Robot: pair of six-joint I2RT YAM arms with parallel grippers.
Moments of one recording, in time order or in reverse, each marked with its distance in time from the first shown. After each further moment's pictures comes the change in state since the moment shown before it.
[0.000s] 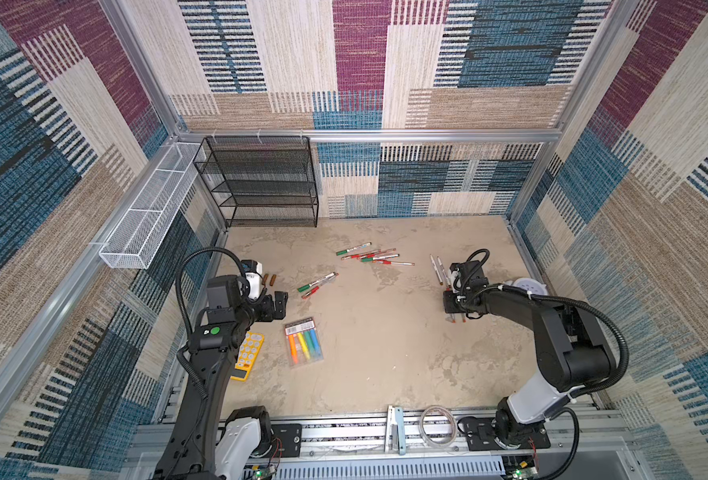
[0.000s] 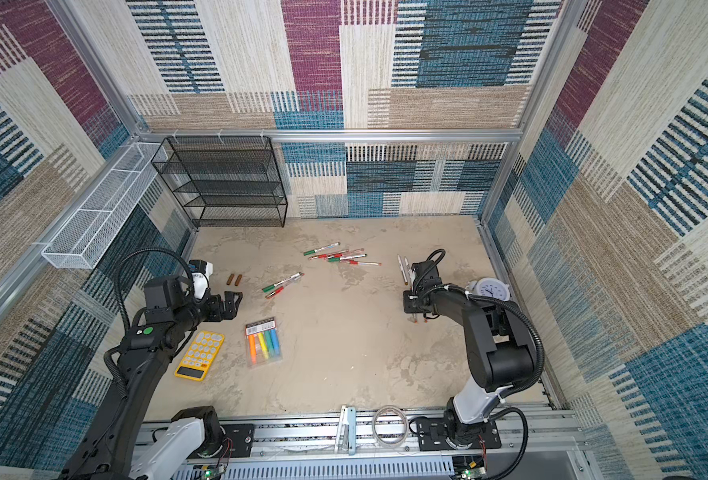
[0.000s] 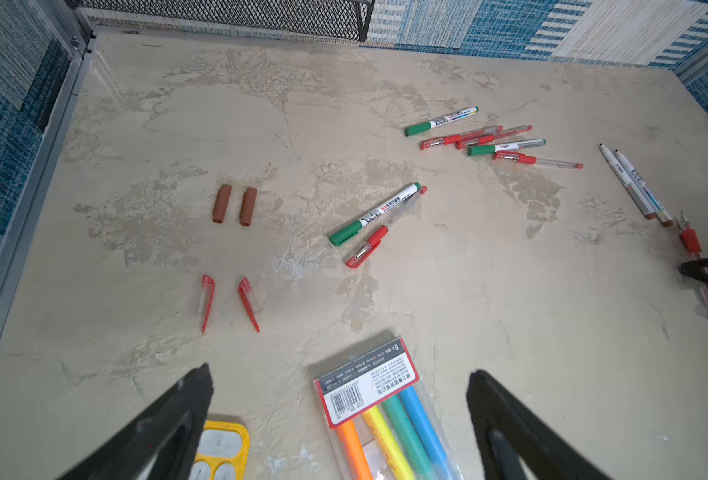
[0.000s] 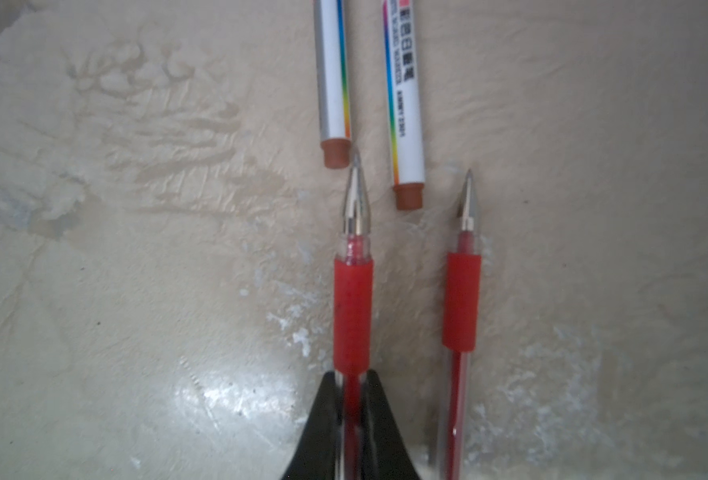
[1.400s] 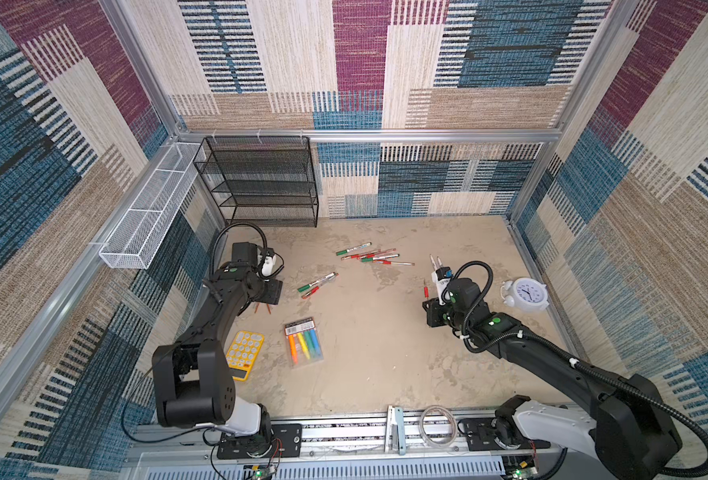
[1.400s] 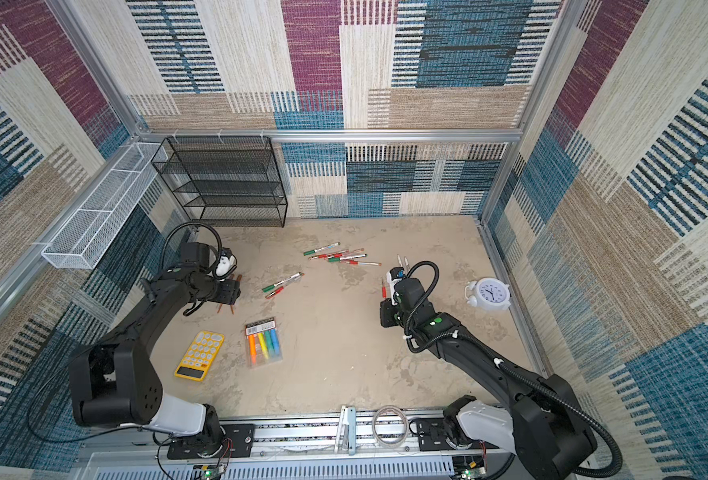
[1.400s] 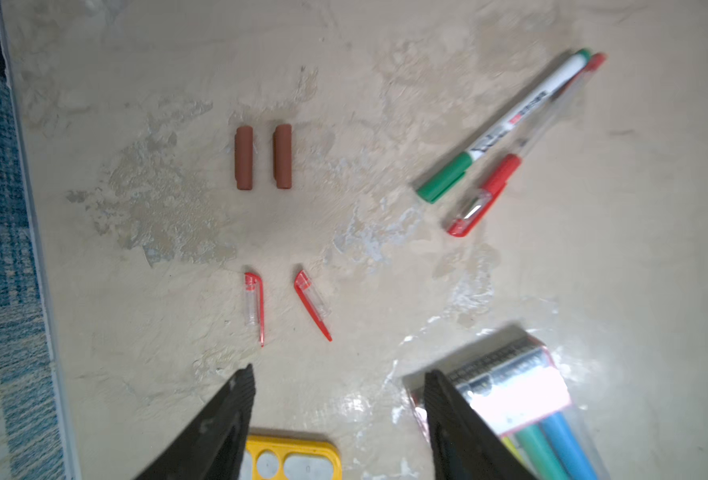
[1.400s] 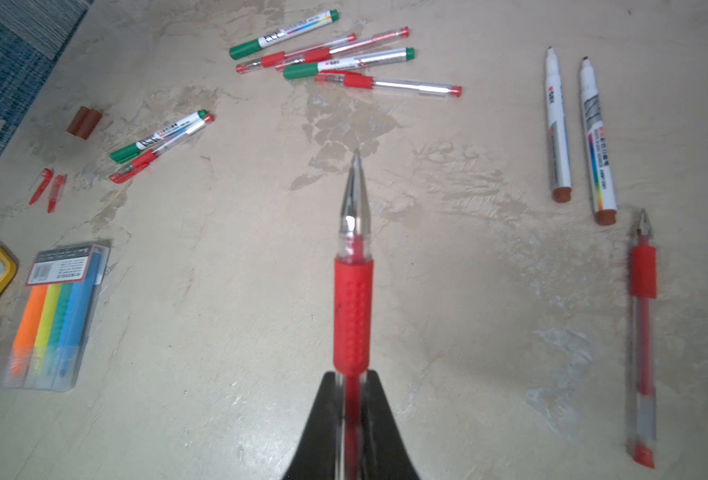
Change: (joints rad) left arm -0.045 0.519 0.297 -0.150 -0.182 0.211; right arm 0.316 -0.470 -0.188 0.060 0.022 0.227
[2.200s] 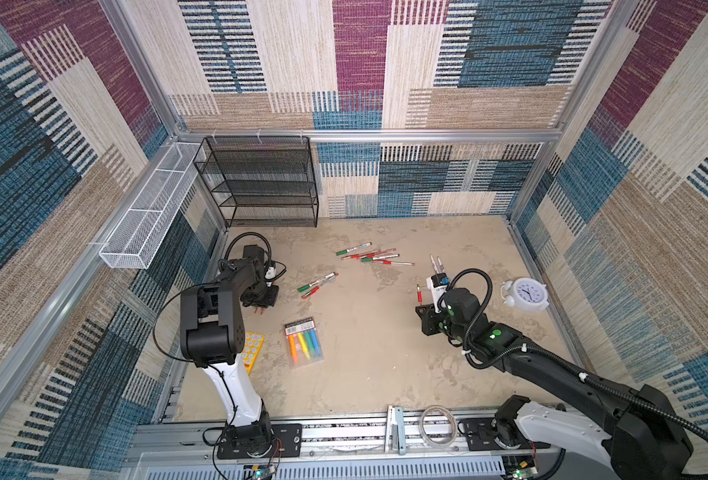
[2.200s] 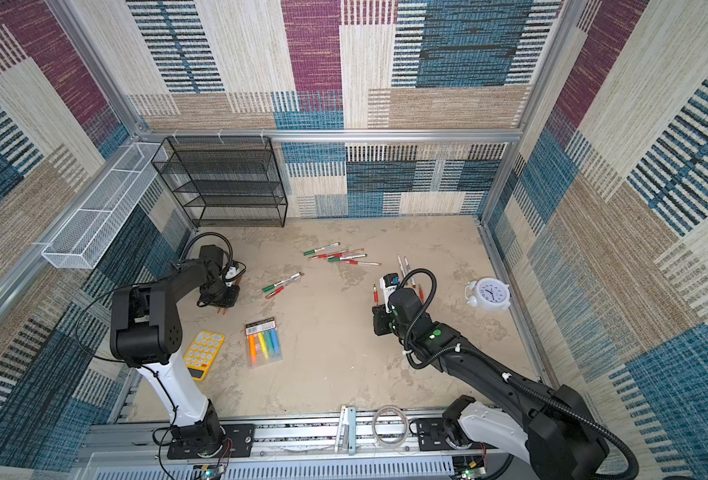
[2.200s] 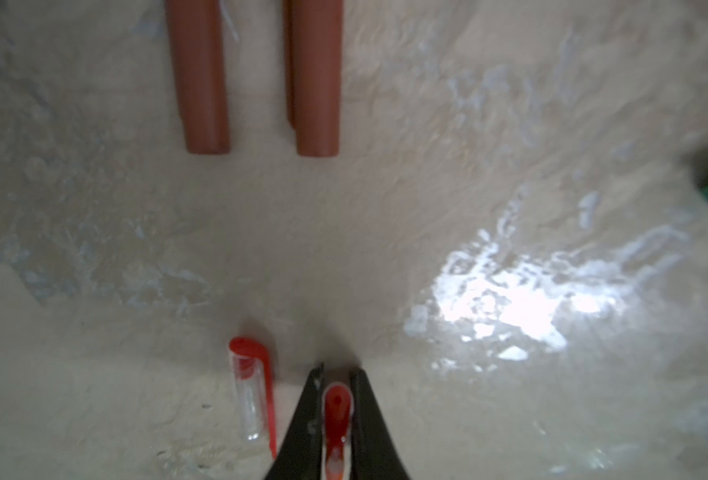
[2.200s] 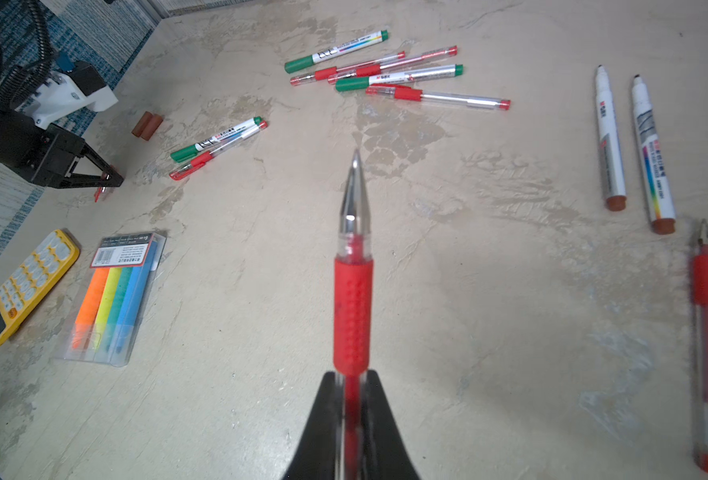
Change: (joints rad) left arm 0.029 0.453 0.178 -0.055 -0.140 0.031; right arm 0.135 -0.115 -0.066 0.061 0.046 0.052
